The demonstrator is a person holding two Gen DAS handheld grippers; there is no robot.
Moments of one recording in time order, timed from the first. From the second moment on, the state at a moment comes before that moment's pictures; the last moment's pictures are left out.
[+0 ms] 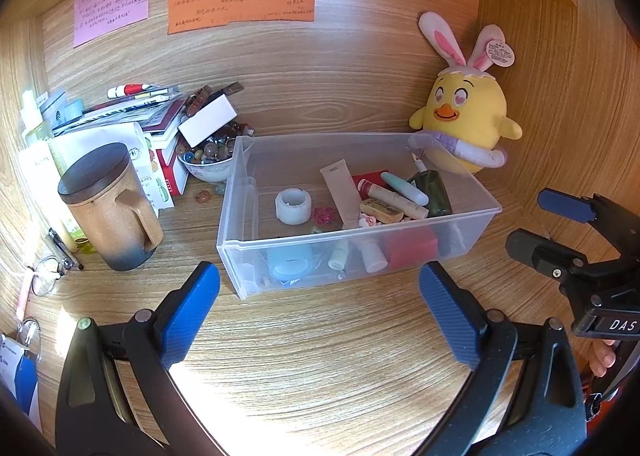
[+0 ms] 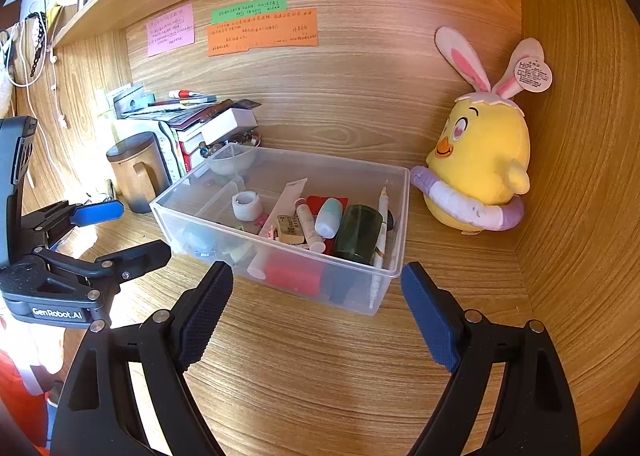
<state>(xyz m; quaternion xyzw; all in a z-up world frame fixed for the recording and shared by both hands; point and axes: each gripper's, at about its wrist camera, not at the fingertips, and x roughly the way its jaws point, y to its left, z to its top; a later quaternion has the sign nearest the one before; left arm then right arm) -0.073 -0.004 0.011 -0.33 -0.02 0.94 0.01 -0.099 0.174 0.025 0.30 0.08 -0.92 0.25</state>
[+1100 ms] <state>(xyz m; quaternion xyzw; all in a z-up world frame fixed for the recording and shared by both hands) -0.070 0.004 0.012 -0.33 -0.01 0.94 0.02 -0.099 0.173 0.023 0.31 0.07 -0.92 0.24</state>
